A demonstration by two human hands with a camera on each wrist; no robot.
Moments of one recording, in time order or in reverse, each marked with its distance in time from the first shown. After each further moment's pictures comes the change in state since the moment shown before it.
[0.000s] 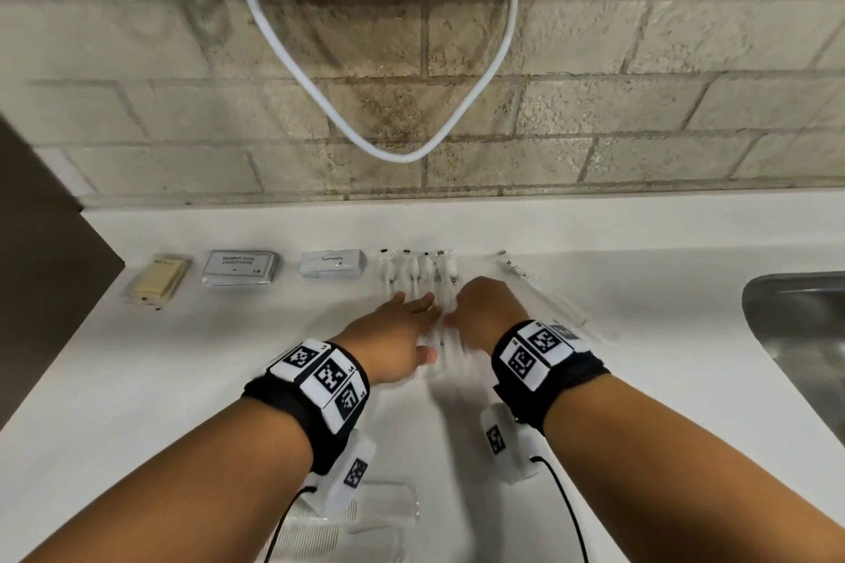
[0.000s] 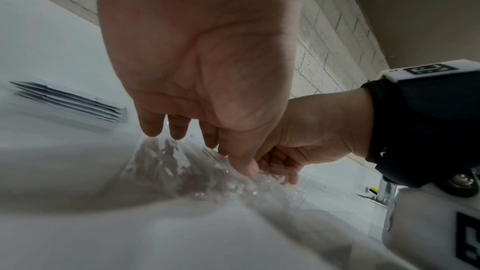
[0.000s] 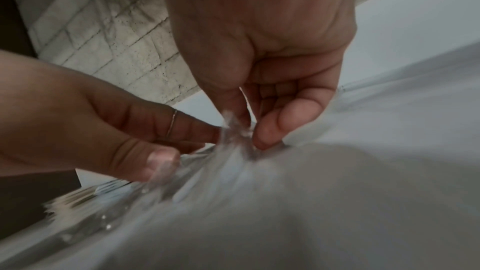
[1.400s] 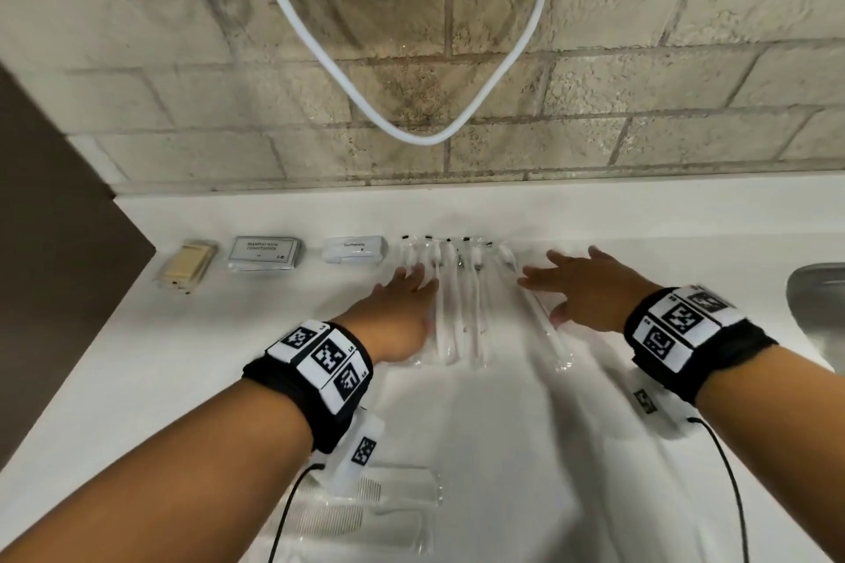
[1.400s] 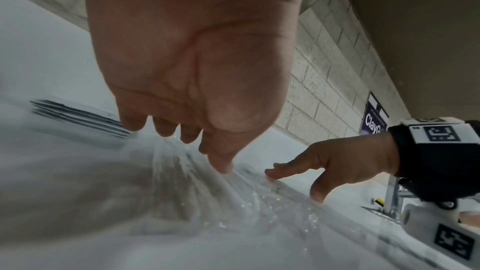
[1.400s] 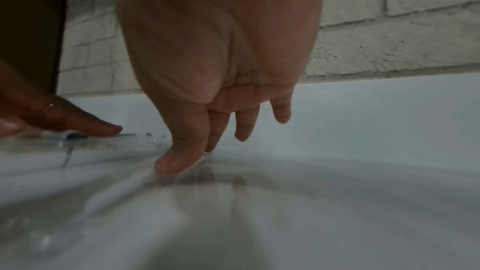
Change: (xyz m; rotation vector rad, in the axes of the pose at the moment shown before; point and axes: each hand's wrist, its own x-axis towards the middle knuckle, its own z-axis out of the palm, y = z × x) left_hand -0.015 -0.005 -0.016 0.078 -0.036 -0.097; right_hand -0.012 0.080 -0.060 -0.526 -0.181 -0.303
